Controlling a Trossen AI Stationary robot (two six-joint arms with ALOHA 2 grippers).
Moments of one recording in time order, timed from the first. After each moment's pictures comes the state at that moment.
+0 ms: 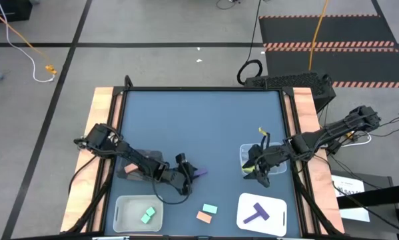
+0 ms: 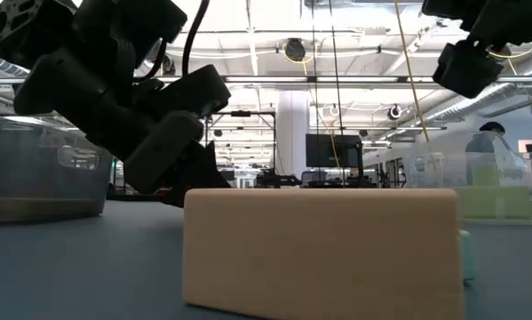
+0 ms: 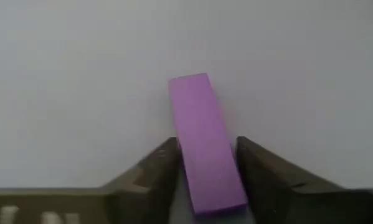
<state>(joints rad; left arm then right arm) -0.38 1.96 0.79 0.39 -0.46 -0.38 0.36 0.97 0.61 -0.32 -0.04 0.66</state>
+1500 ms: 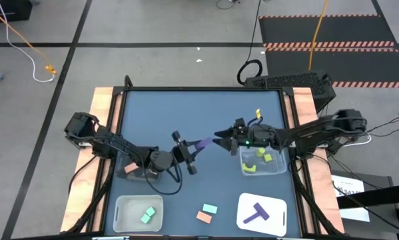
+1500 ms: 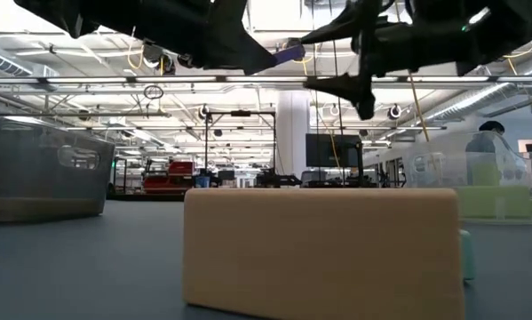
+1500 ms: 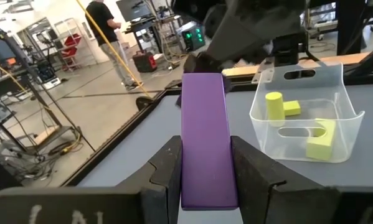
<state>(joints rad) -0.31 1.67 0.79 0.72 -0.79 0.17 0.04 1.31 0.47 0.76 0.13 0.78</state>
